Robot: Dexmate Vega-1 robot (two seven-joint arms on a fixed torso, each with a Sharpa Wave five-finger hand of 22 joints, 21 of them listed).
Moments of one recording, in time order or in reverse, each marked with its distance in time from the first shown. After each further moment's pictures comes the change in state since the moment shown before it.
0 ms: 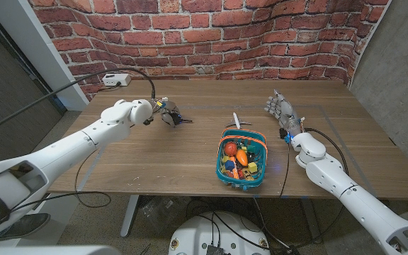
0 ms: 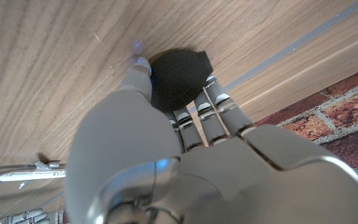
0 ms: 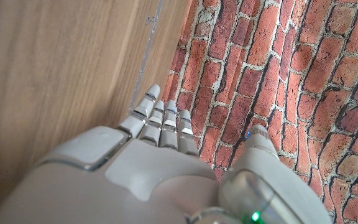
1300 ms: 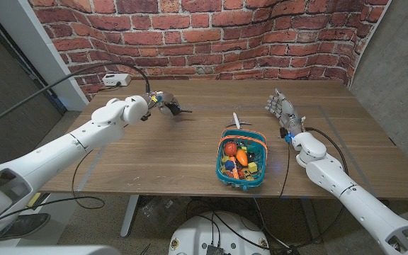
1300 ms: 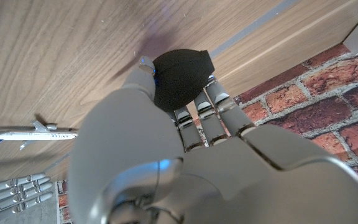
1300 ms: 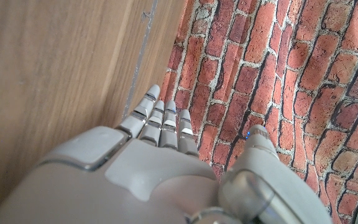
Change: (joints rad) left arm 0.092 0.077 -0.099 -0.170 -0.025 0.050 0.093; left_hand 0.035 0.015 0.022 0.011 -0.017 0.028 0.003 -0.001 0.000 0.027 0.011 -0.001 -0.001 0.021 0.000 0.000 0.005 0.016 0.002 0.015 0.000; right arm 0.004 0.004 0.004 0.012 0.001 0.023 0.007; right_hand 0.000 0.000 0.000 0.000 0.000 0.000 0.000 0.000 0.000 0.000 0.000 0.000 0.000 0.000 0.000 0.000 -0.002 0.000 0.000 -0.008 0.000
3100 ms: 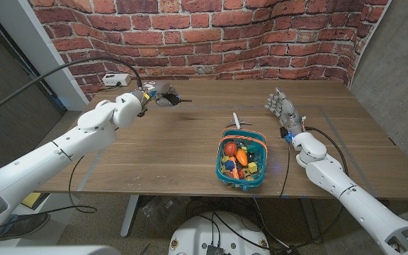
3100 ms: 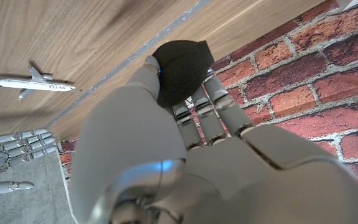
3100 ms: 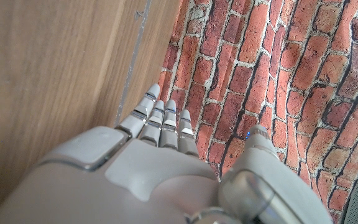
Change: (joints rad) left arm 0.141 0.057 -0.135 -0.160 -0.023 0.026 0.146; left_hand 0.051 0.024 0.053 -0.002 -0.008 0.149 0.016 0.016 -0.002 0.130 0.015 0.000 0.000 0.135 -0.027 0.008 -0.001 0.083 -0.014 0.058 0.000; right arm -0.003 0.003 0.002 0.002 -0.006 0.027 0.009; right_hand 0.000 0.000 0.000 0.000 0.000 0.000 0.000 0.000 0.000 0.008 0.000 0.000 0.000 0.003 -0.003 0.000 0.000 0.020 0.002 -0.011 0.000
